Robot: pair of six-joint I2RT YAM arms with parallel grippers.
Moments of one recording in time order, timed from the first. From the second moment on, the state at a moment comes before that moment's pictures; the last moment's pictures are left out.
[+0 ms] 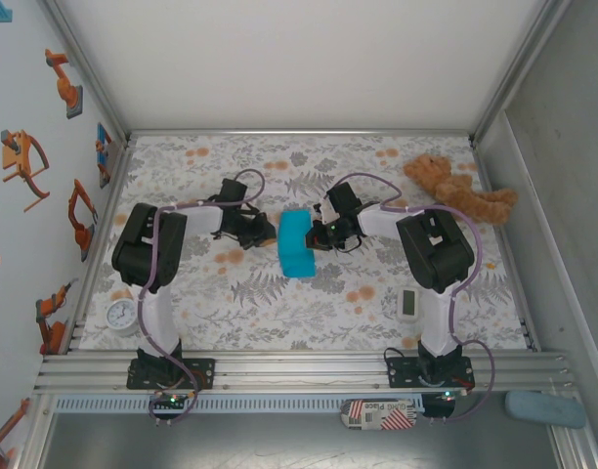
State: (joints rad) left arm -0.39 1.98 1.12 -0.30 0.58 -0.65; right arm 0.51 2.02 1.18 -0.29 -0.59 0.48
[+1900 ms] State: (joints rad) left arm -0.46 2.10 1.25 -0.10 0.56 -0.74; right arm 0.49 2.03 1.16 -0.26 -0.61 0.45
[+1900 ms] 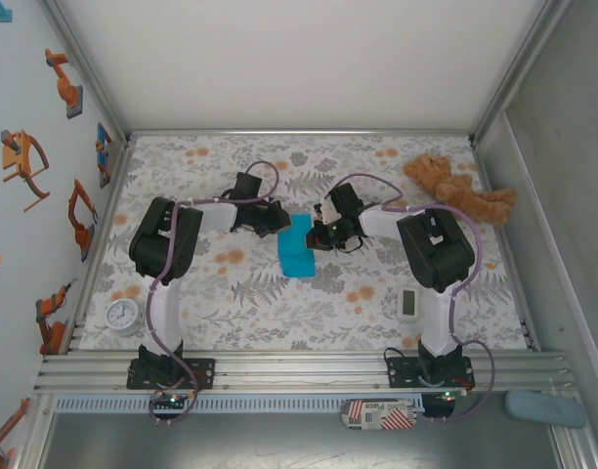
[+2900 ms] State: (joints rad) left arm -0.51 1.99 1.16 -0.10 0.63 -0.85; right arm 0.48 2.04 1.19 -0.29 -0.64 0.50
